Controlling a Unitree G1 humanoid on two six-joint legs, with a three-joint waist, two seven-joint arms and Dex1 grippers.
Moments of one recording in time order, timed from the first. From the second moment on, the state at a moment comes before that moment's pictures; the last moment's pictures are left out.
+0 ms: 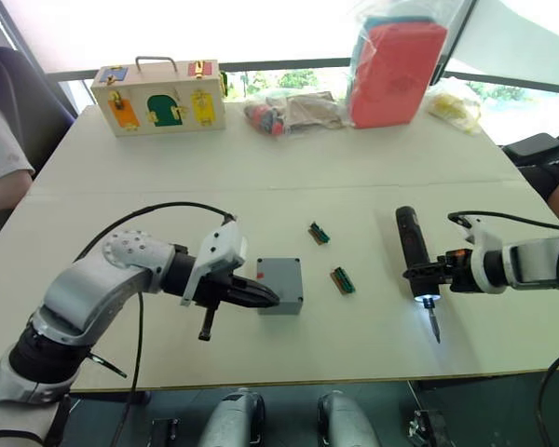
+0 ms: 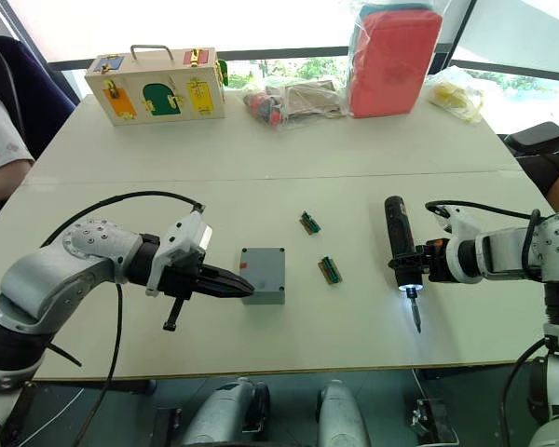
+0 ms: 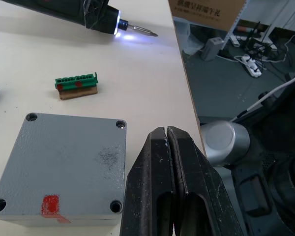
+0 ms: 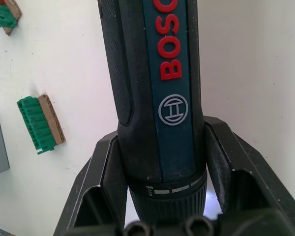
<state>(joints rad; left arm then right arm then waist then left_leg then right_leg) -0.49 0.79 -0.18 -0.47 -0.61 0.80 -1.17 -0.61 -0.96 -0.12 0.19 1.15 1.61 0.14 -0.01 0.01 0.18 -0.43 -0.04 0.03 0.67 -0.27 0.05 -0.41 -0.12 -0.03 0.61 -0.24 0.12</state>
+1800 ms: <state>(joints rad) -0.66 0.57 -0.30 0.14 -0.20 0.45 -1.09 -0.37 -0.73 0.26 -0.61 0.66 1.05 0.77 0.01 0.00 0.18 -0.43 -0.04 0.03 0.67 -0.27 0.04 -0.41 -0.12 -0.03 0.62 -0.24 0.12</state>
